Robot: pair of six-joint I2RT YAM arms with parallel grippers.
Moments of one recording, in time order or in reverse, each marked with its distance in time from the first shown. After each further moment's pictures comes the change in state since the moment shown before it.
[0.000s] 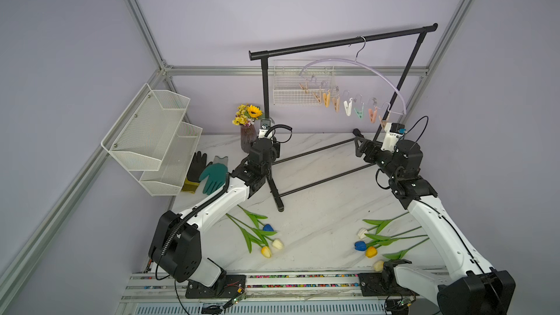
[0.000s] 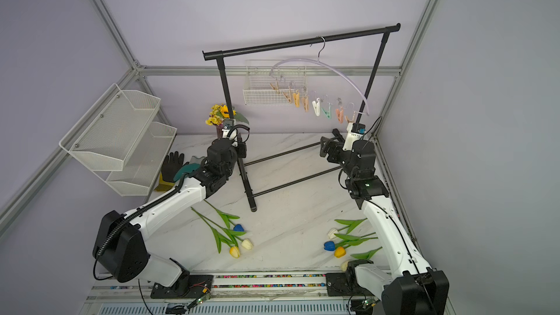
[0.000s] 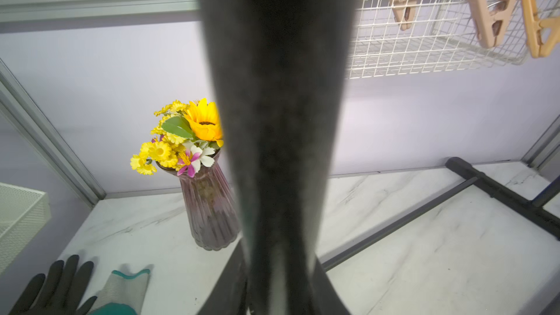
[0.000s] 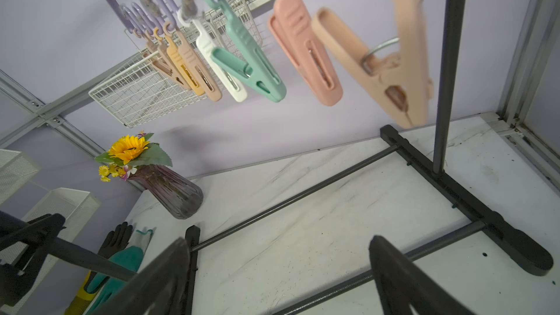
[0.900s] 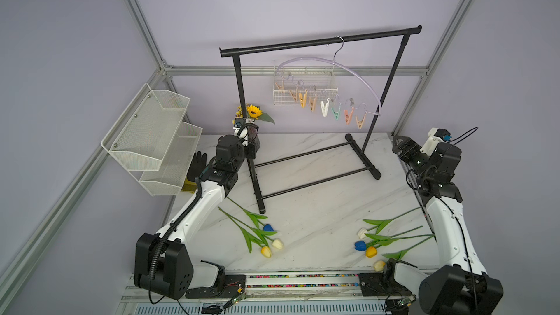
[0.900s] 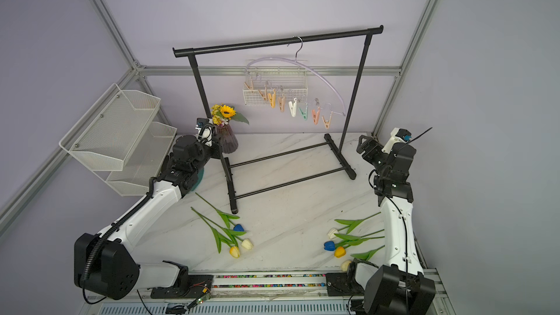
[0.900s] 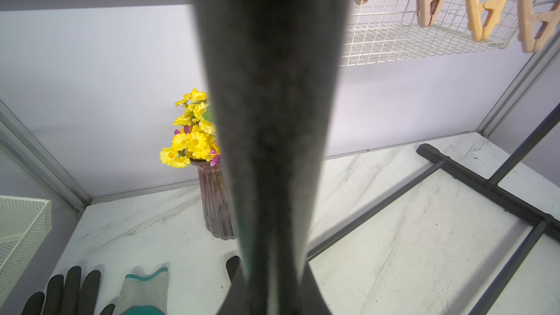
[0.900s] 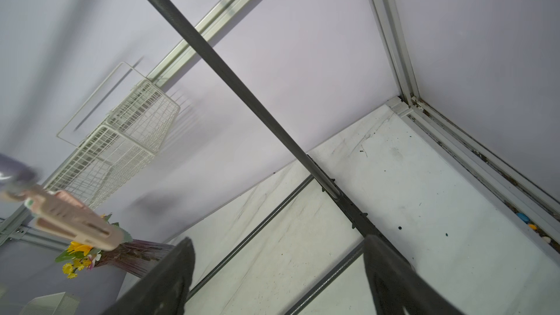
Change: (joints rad) left arm 0.280 -0.151 -0.079 -0.109 0.446 0.028; right arm -0.435 0.044 -0.002 -0.010 -0.208 0.150
